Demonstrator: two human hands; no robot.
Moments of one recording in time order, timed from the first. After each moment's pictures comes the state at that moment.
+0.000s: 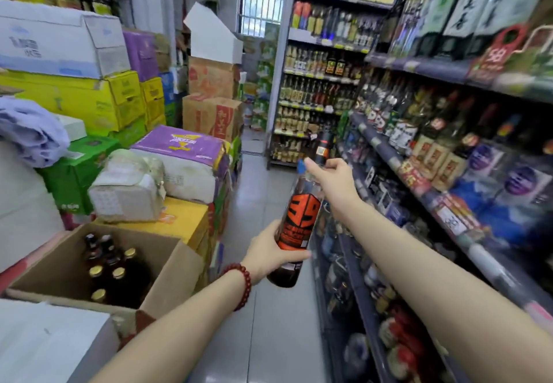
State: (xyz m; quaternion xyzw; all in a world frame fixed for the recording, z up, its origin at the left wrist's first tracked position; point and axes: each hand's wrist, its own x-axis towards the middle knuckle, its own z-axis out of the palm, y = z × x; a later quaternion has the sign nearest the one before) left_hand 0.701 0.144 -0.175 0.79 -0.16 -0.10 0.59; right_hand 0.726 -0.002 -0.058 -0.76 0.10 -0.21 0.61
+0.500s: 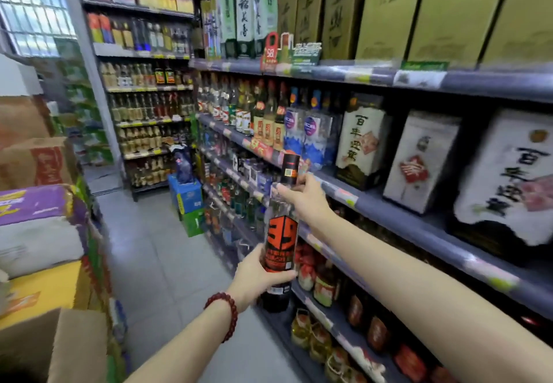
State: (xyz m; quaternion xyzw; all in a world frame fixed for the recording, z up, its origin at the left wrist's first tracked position) left_hand 0.550 0.094 -0.183 0.70 -0.37 -0.30 0.53; right_hand 0.481 -0.036 -0.063 -0.73 0.27 -0.34 0.53
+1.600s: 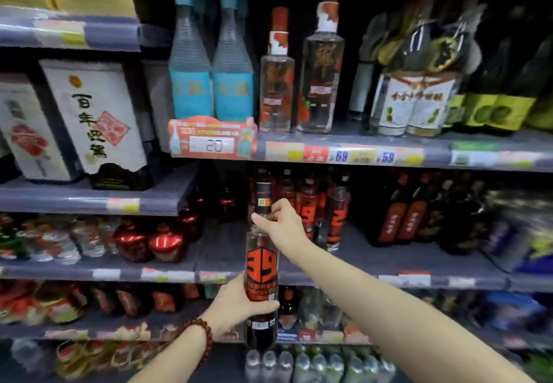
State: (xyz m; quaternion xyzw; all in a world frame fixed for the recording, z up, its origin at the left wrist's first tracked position) left_hand 0.040 0.015 -0.238 0.52 -0.68 -0.47 0.21; right_hand -0.103 -0.009 -0.133 -0.55 0.60 -0.47 0.35
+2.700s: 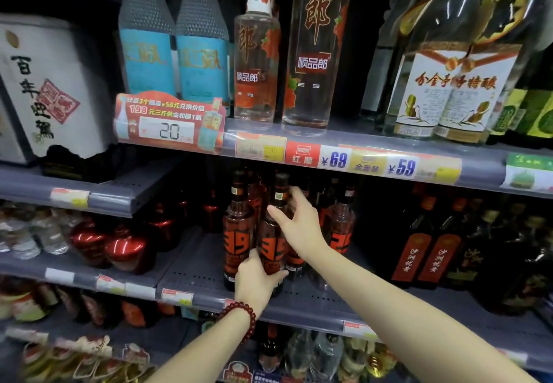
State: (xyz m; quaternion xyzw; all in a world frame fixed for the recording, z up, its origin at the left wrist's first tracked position) left_hand -0.099 -0.093 -0.280 0.66 -0.61 -0.25 0.36; right_hand -0.200 -0.110 -0.179 -0.65 0.51 -0.50 0.24
